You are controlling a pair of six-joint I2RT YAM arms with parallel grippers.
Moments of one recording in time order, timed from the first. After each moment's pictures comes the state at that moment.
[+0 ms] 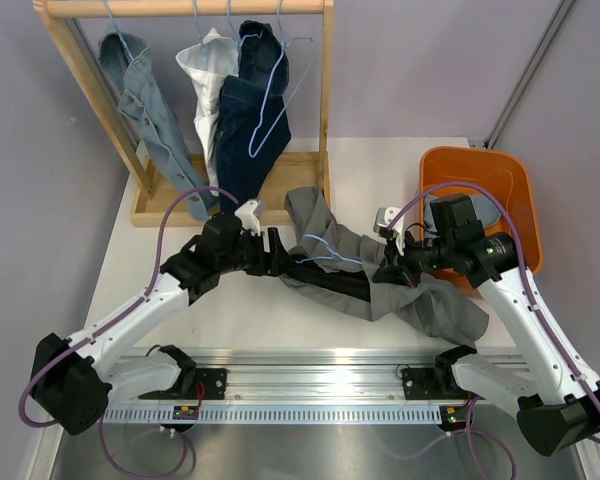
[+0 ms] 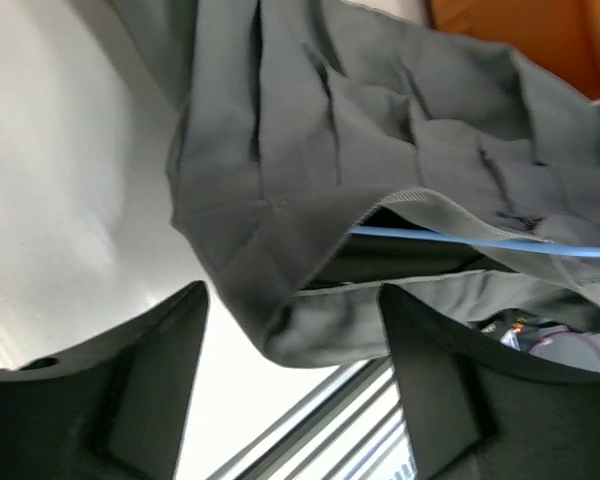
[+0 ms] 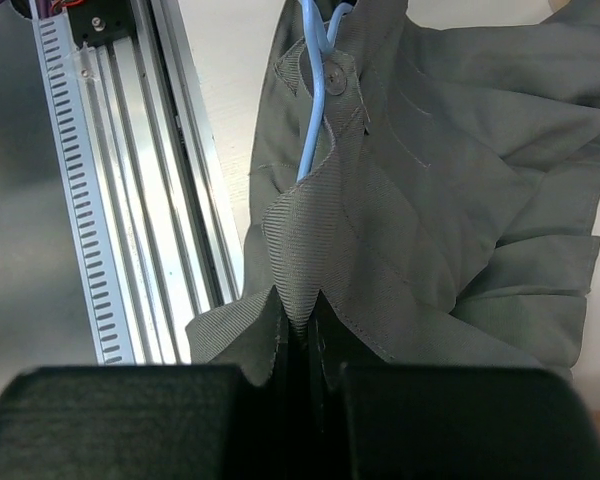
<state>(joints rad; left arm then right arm) -0.60 1.08 0.78 -0.28 0.25 -0.55 0.36 1.01 1.13 -1.00 -0.79 -0.59</state>
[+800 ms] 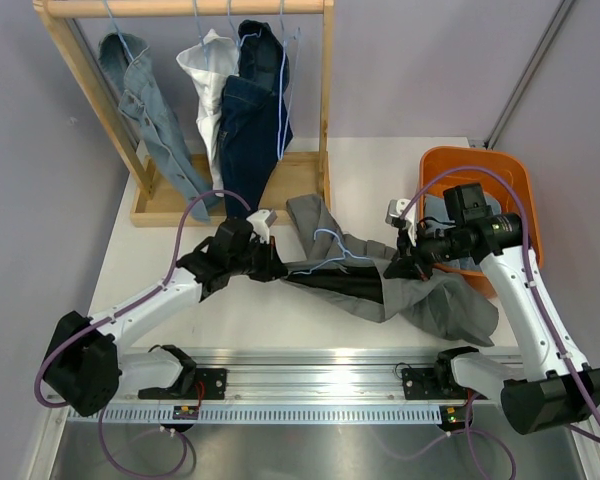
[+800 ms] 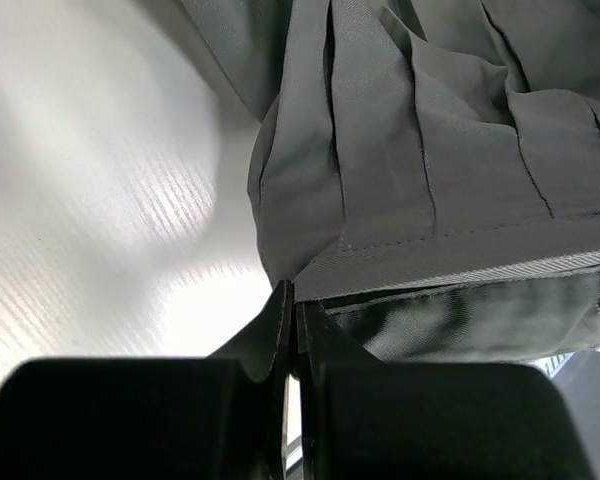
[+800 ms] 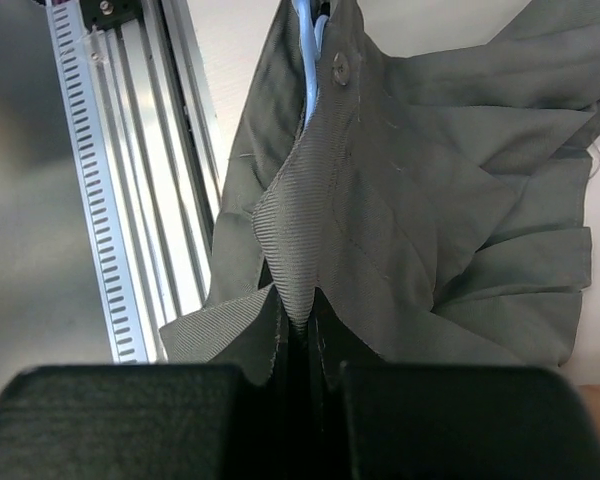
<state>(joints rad) -0.61 1.20 0.75 -0.25 0.24 -0.46 0.20 1.11 1.22 -1.21 -0.89 -0.80</state>
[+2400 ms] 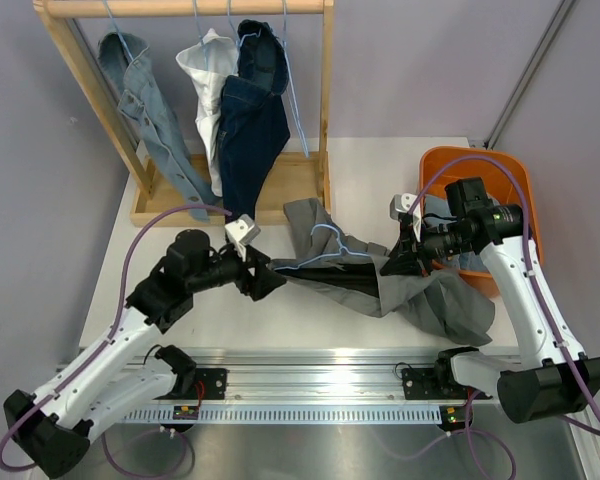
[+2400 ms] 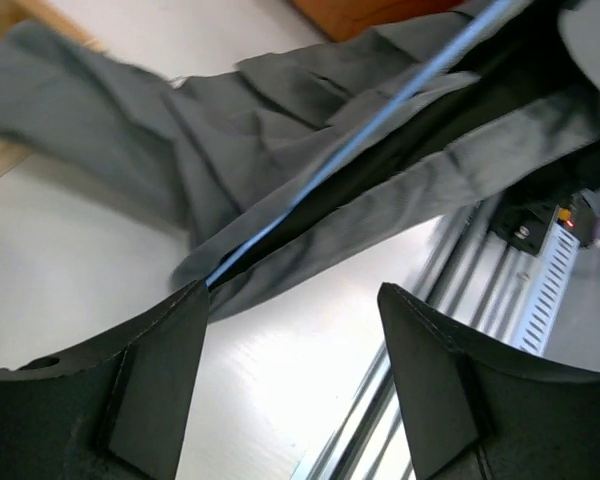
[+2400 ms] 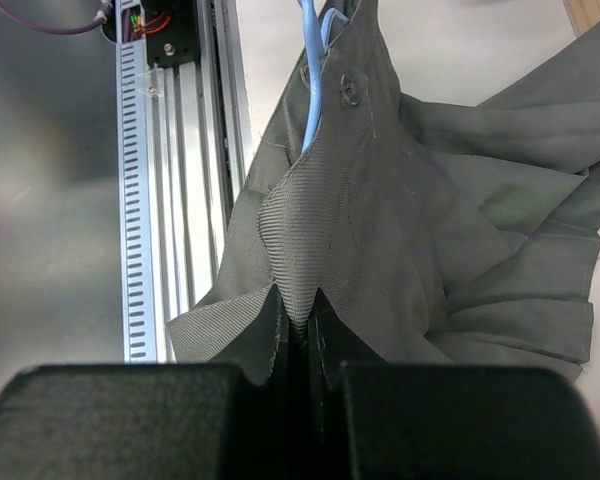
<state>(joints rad) -0.57 0.78 0.71 -0.30 0.46 -0.13 0.16 1.18 1.28 -1.30 -1.05 -0.95</state>
